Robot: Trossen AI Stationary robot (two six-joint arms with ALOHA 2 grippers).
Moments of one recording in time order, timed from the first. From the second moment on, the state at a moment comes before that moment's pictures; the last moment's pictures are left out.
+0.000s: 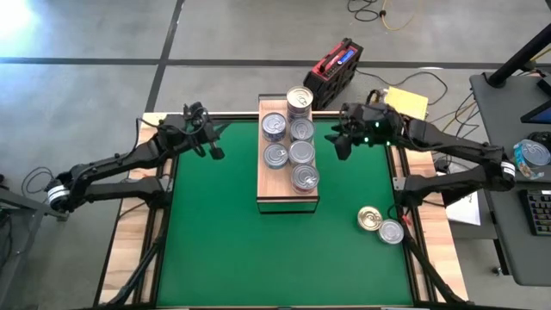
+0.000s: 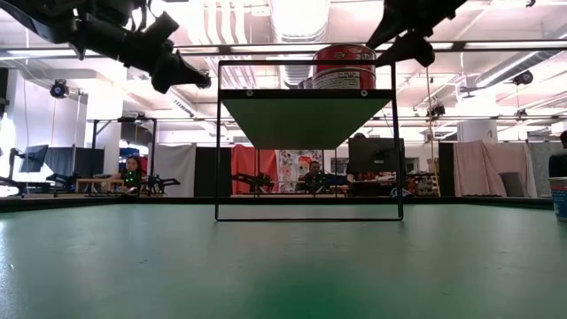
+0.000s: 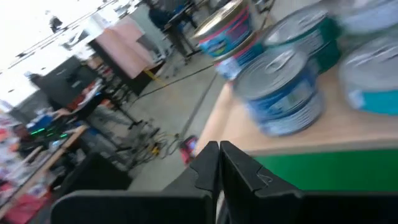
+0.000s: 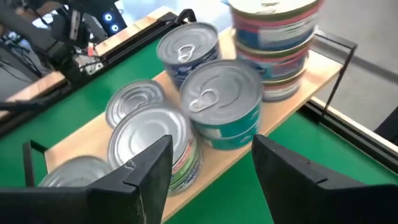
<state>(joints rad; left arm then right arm) 0.56 0.87 0.55 0.18 -0.06 0.64 -0.38 1.06 1.06 -0.54 0.03 0.34</state>
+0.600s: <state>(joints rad) 0.04 0.88 0.59 0.07 -0.33 0.45 0.20 1.03 0.97 -0.52 0.61 0.35</state>
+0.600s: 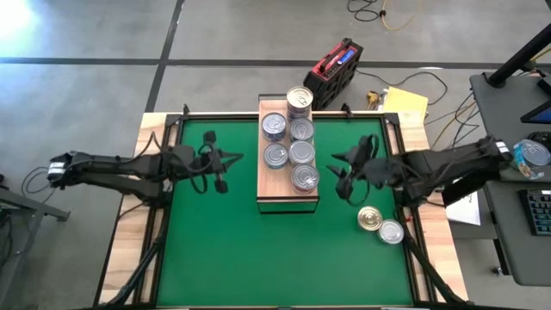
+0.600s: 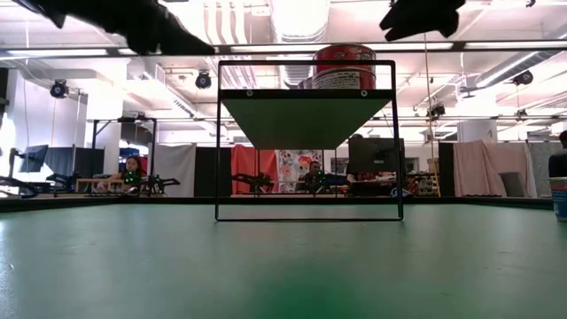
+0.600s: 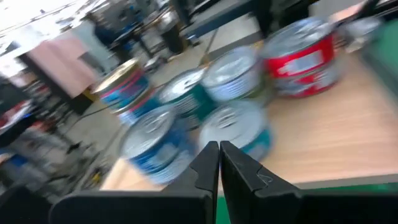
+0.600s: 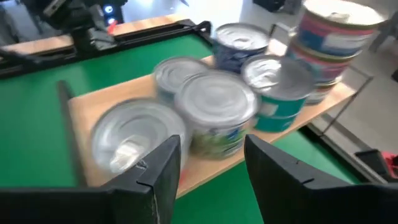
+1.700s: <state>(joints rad) -0.31 1.03 0.63 0.27 -0.47 0.22 0.60 1.09 0.79 -1.06 0.08 1.36</state>
